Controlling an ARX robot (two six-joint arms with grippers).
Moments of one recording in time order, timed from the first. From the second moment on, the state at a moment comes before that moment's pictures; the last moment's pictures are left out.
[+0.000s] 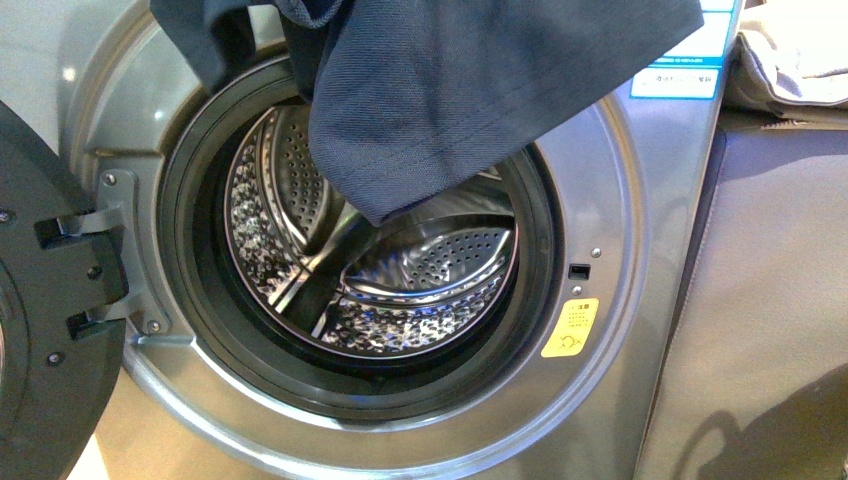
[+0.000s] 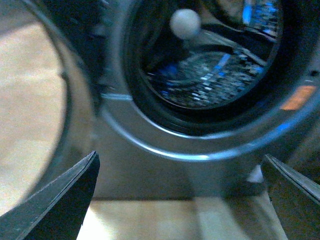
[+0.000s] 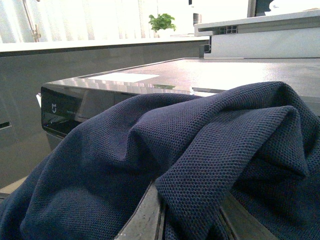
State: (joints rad) left arm 0.07 0.03 0.02 -0.02 0.18 -0.10; right arm 0.55 1.64 1.72 0.12 -0.05 0.05
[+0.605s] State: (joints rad) left arm 0.26 0.58 0.42 0.44 0.54 -0.26; right arm 0.55 1.64 1.72 0.12 -0.05 0.05
